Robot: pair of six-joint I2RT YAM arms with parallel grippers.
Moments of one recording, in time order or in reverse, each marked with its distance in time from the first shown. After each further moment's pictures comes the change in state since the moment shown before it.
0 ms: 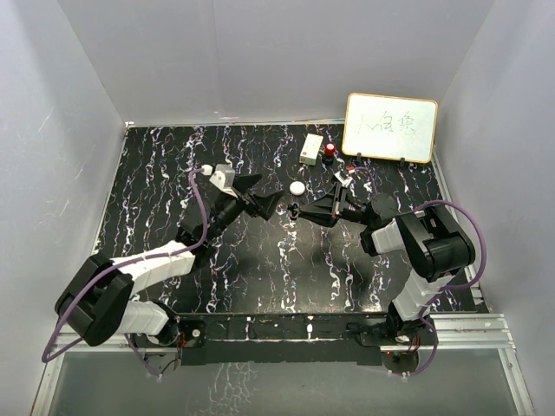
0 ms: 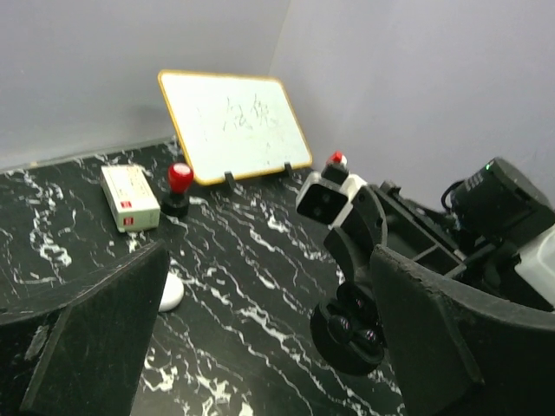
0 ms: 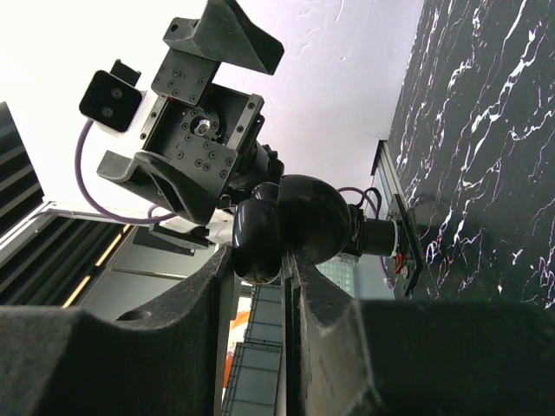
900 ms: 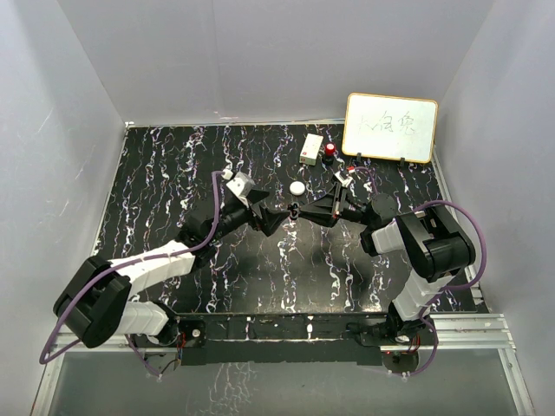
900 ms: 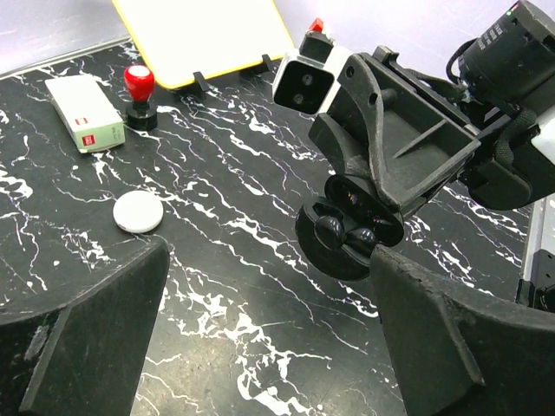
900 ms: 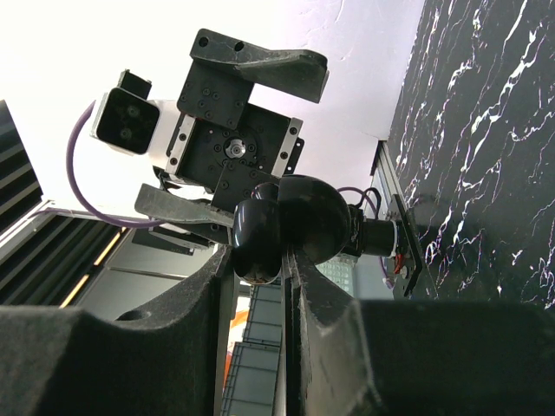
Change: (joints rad) left arm -0.012 -0.020 0.026 -0.306 0.160 0.122; right arm 0.000 -0.002 0.000 0.000 0.000 -0.004
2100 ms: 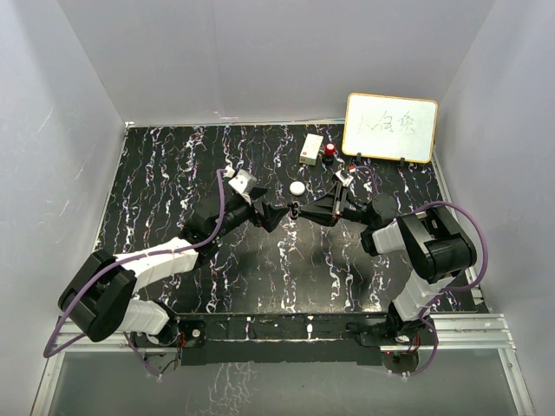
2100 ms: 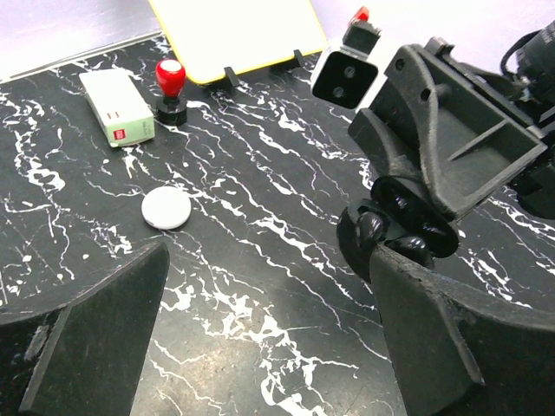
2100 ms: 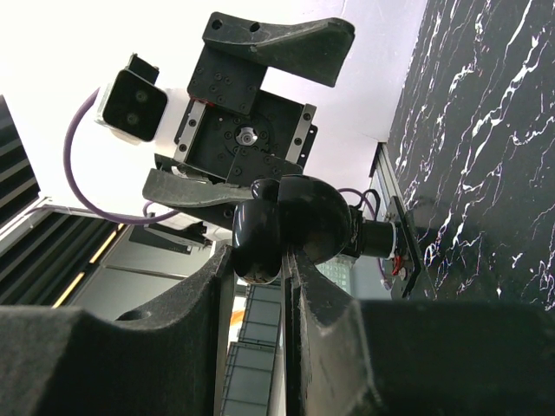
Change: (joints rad) left arm -0.004 0.048 0.029 0.000 -0.056 0.033; right arm 0.000 -0.009 0.000 0.000 0.000 -0.006
